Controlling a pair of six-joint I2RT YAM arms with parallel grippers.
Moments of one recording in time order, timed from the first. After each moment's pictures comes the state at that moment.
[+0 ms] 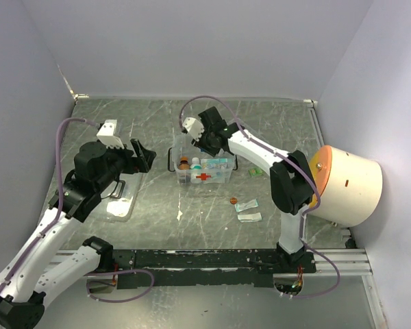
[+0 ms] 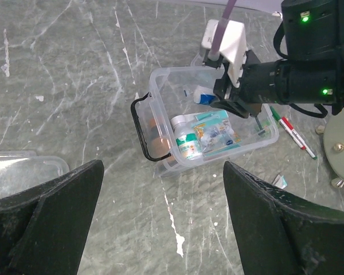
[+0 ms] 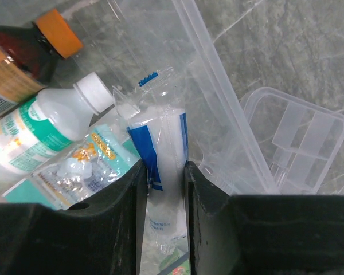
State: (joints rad) left arm -0.46 0.78 0.87 -0.35 -0.04 -0.39; right arm 0.61 1.92 1.54 -0.54 -0.01 -0.56
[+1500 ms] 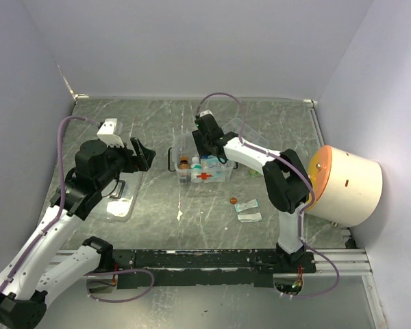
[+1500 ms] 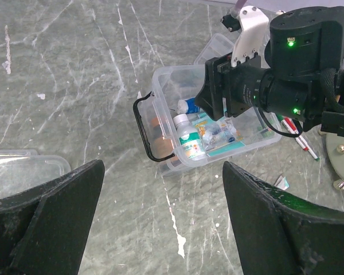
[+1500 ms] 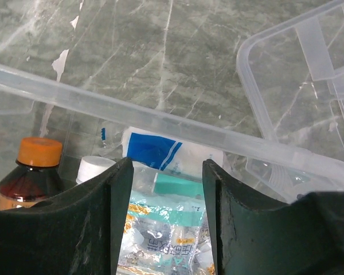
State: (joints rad) left arm -0.43 0.81 0.87 -0.35 -0.02 -0.39; right arm 0.64 1.97 1.44 -0.28 0.26 0.13
